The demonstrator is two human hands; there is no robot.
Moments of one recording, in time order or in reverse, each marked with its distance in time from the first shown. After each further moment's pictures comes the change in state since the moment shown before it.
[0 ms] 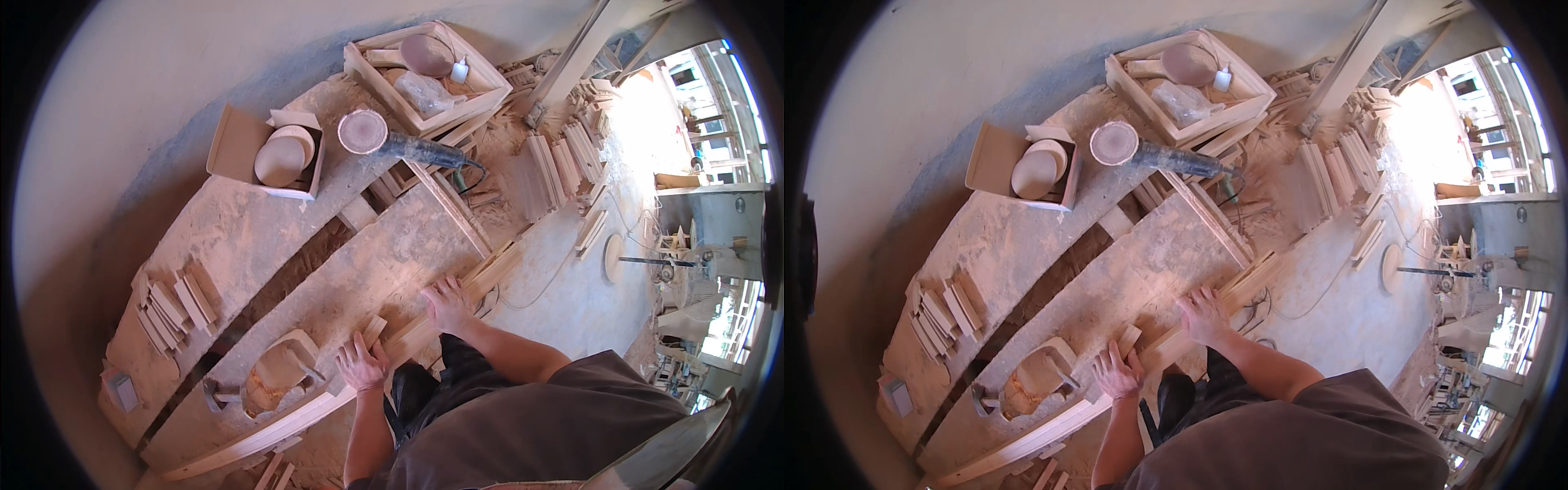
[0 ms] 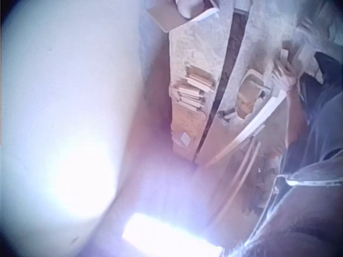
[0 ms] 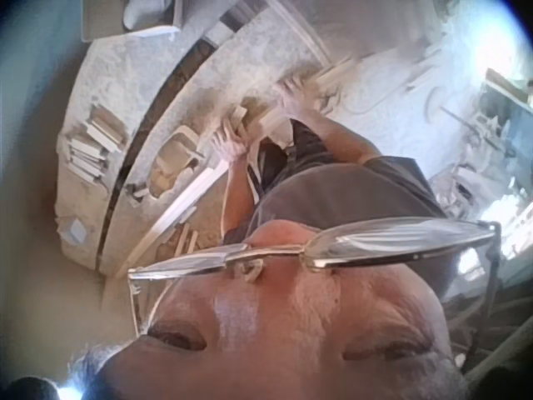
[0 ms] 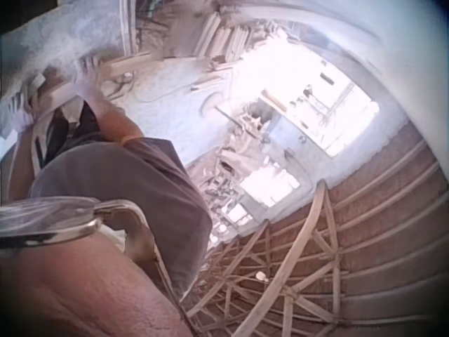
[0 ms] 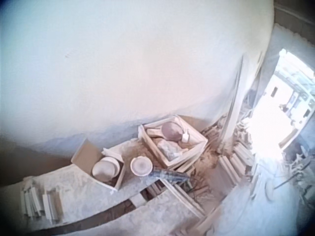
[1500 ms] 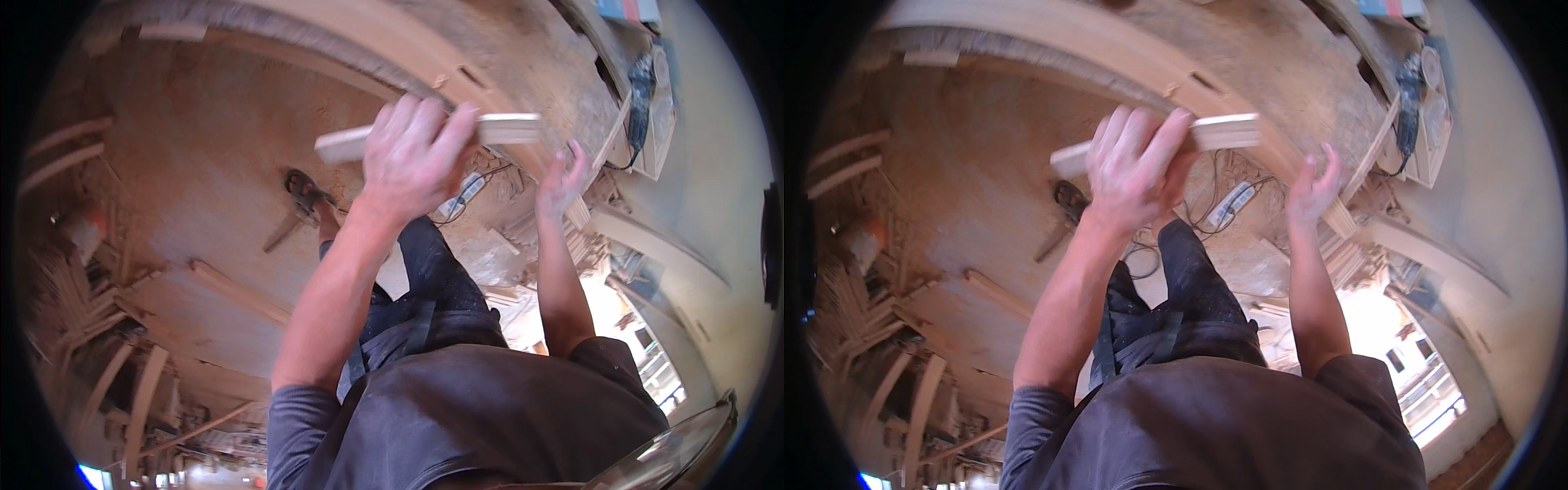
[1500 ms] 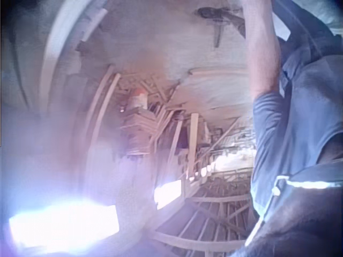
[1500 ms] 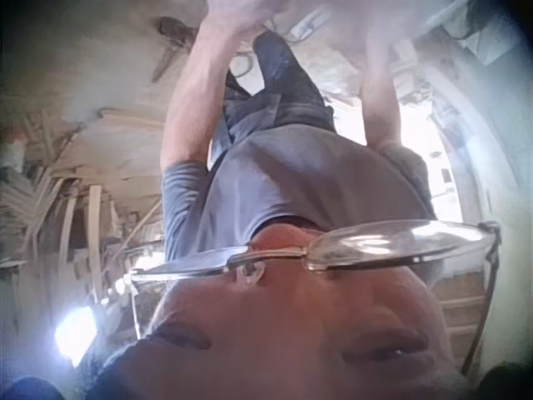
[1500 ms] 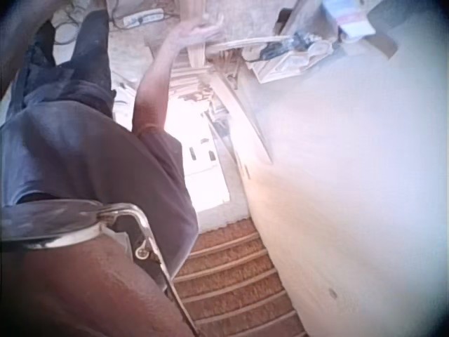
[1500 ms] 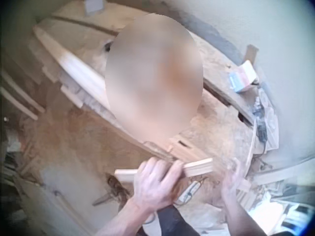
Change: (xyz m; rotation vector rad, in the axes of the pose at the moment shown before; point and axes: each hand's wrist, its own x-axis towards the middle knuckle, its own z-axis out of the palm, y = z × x) left_hand -0.174 0.023 -0.003 -0.347 0.767 -0.235; right_hand -0.043 0.018 0.013 0.128 0.126 -0.456
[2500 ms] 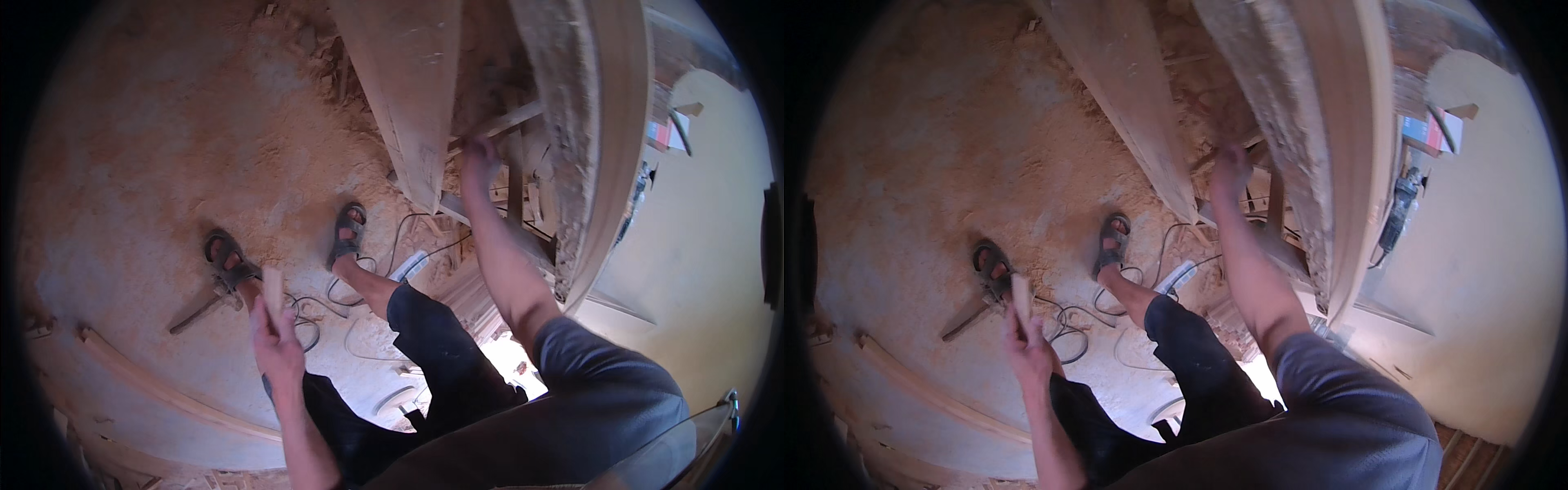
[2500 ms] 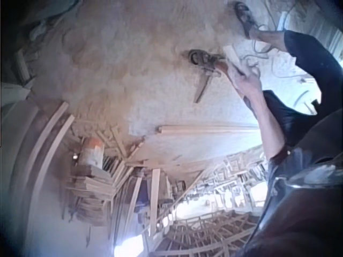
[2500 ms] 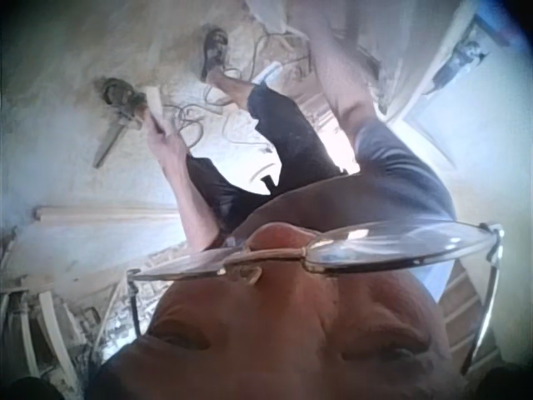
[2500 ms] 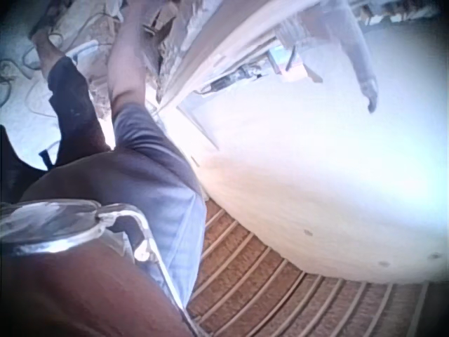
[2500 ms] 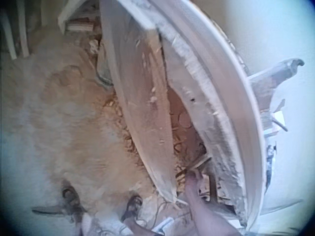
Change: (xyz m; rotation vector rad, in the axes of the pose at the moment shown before) left_hand -0.387 -0.153 0.040 -0.464 0.197 -1.519; right_hand 0.003 0.071 0.364 0.199 -0.213 0.083
